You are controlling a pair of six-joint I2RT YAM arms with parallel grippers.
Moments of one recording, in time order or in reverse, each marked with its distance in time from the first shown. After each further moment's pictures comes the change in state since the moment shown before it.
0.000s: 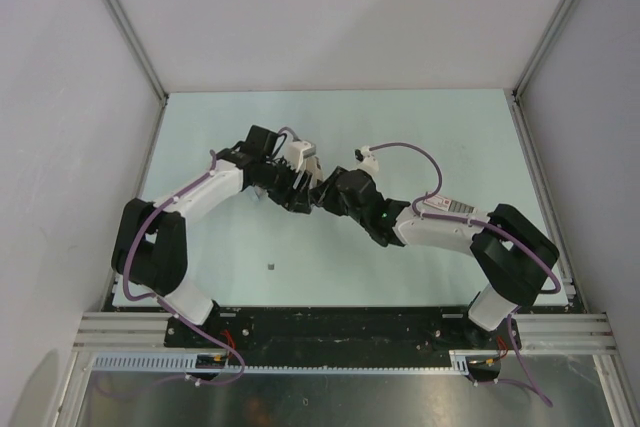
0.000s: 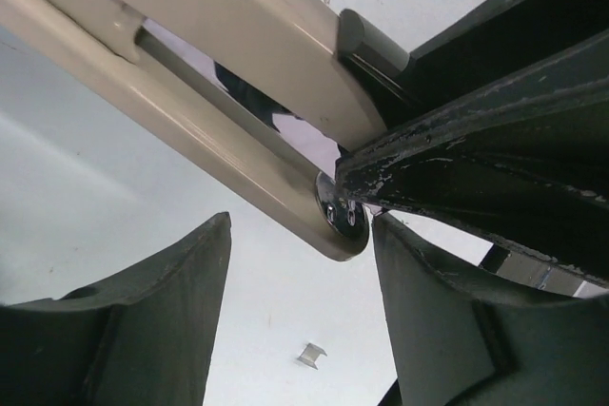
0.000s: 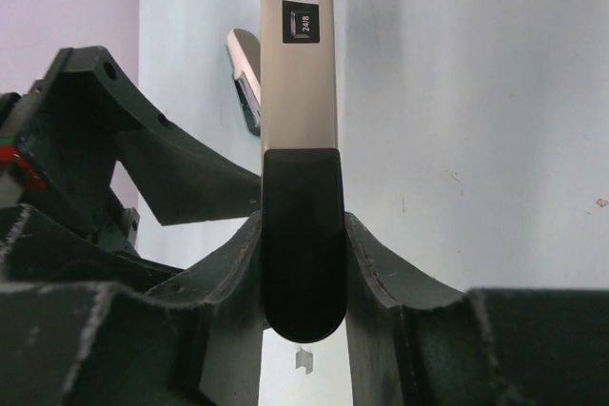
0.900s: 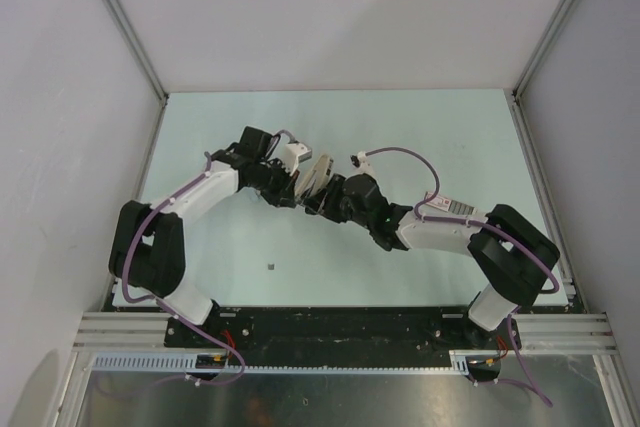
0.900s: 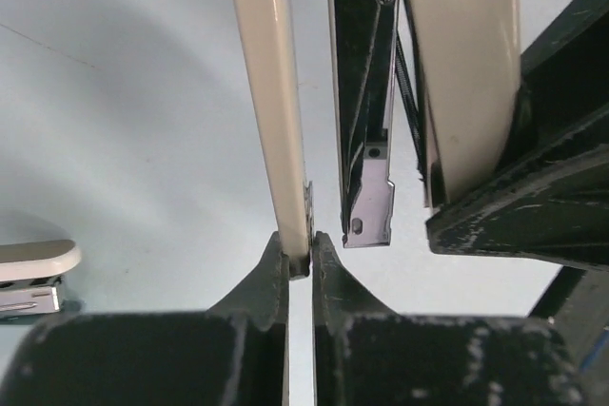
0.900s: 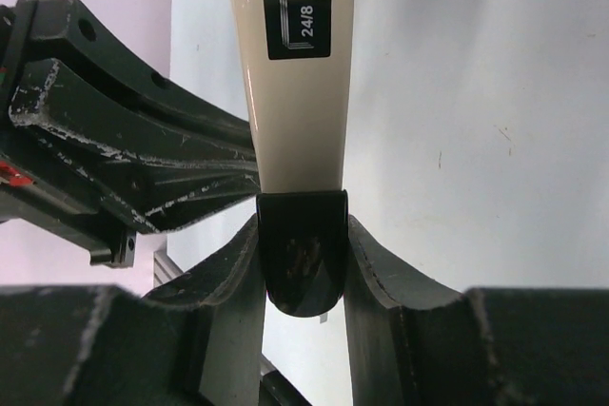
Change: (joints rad) left arm 0.032 -0.014 -0.029 -0.003 -0.027 0.160; right arm -0.017 -0.001 -0.071 0.111 -0.177 0.018
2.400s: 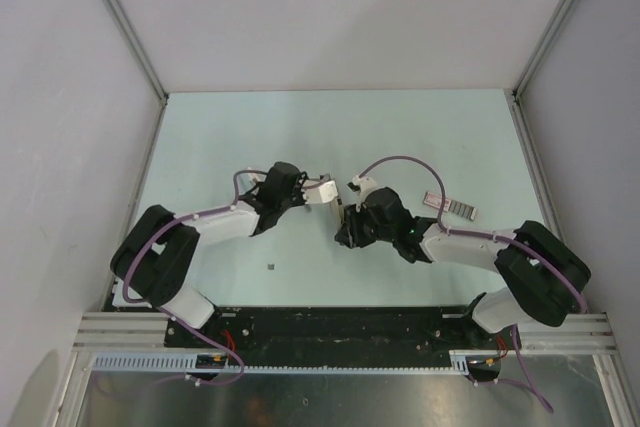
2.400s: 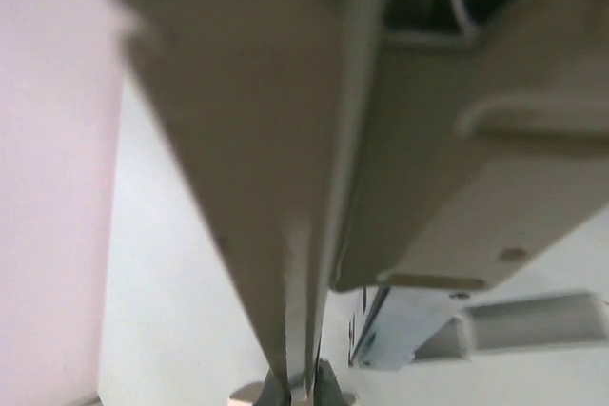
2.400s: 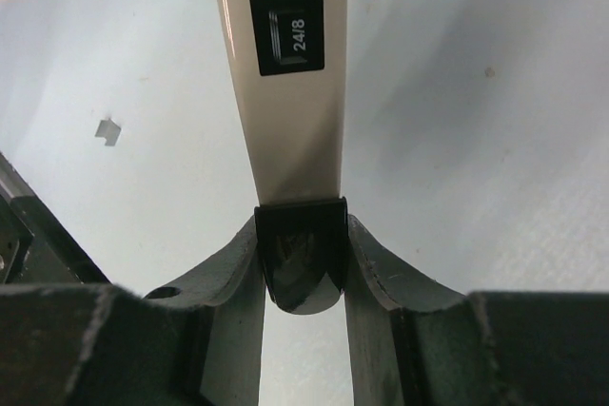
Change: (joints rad) left arm -0.229 -0.036 -0.332 0.677 -0.731 0.592; right arm -0.061 -0.163 -0.192 -0.172 -0.211 -0.618
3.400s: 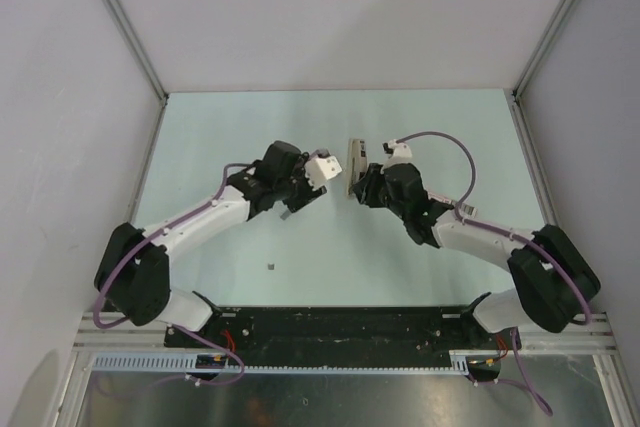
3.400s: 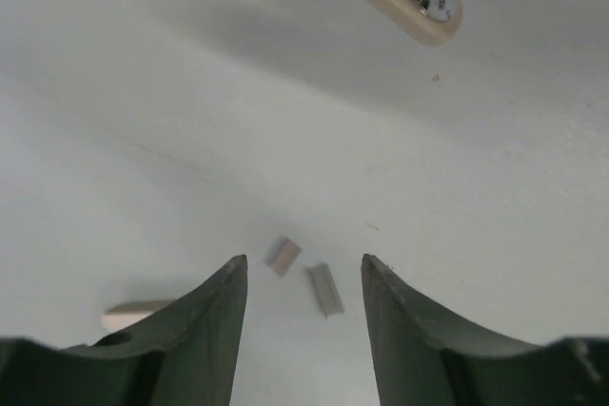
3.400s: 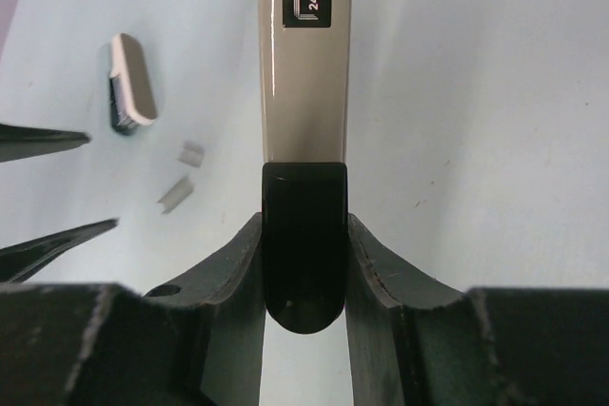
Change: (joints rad) left arm -0.041 -0.119 0.223 -0.418 0.261 -0.375; right arm -0.139 -0.075 0.049 0.088 0.241 0.100
